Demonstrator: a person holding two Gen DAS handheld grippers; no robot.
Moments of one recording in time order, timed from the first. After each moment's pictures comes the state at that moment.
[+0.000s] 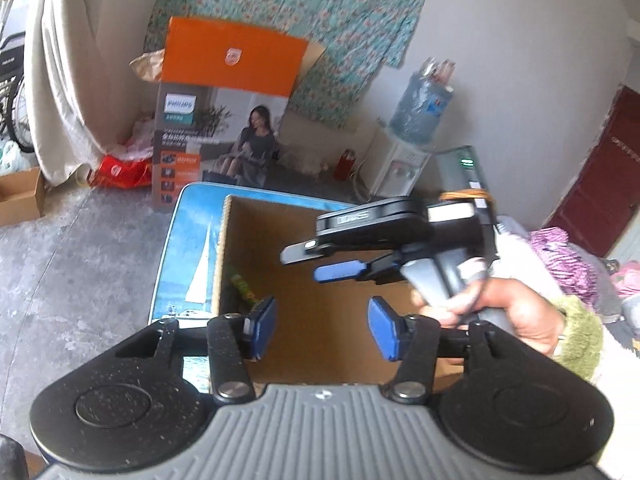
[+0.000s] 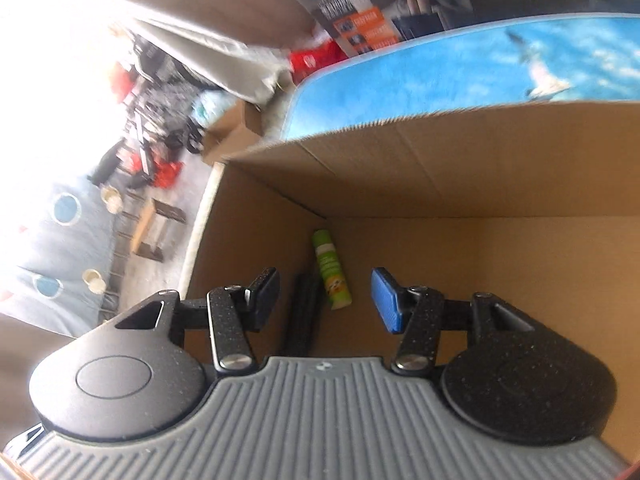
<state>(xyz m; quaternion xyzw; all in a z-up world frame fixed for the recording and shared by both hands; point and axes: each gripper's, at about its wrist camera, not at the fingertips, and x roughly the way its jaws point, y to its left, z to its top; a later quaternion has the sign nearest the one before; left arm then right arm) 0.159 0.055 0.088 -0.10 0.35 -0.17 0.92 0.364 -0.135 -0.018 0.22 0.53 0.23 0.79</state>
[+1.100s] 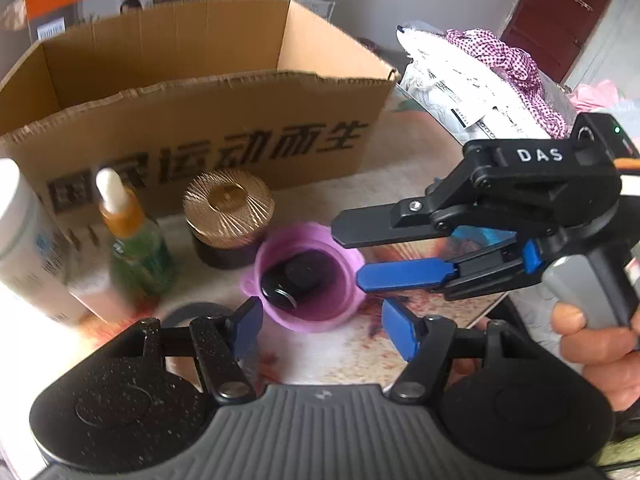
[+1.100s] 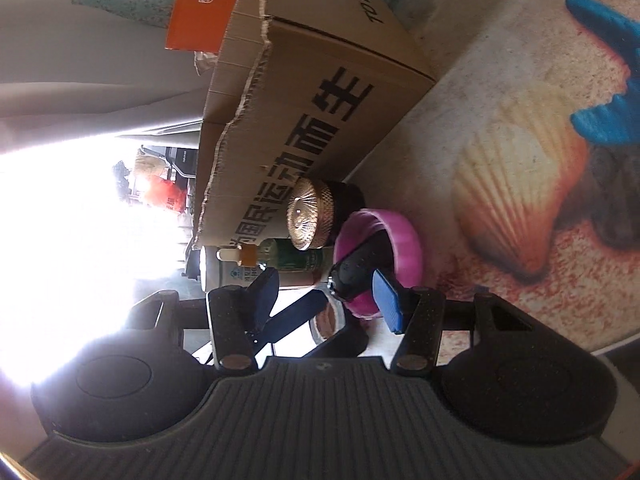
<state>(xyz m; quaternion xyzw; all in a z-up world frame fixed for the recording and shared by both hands) 0.086 -0.089 -0.045 0.03 0.49 -0.29 0.82 0.058 -0.328 -0.103 0.50 0.48 0.18 0.70</state>
